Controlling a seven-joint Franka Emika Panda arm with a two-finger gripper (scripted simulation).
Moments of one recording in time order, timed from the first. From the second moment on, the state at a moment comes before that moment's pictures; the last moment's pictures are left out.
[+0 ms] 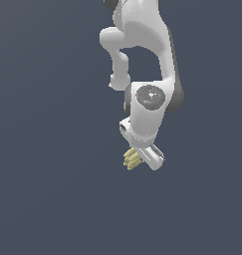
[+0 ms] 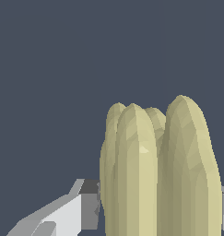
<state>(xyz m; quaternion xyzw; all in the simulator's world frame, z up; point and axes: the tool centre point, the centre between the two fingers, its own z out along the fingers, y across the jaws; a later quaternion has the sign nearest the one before) 0.057 0.070 0.130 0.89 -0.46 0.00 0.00</state>
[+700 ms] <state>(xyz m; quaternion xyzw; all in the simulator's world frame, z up) 0.011 0.009 0.258 0.89 -0.46 0.00 0.00</state>
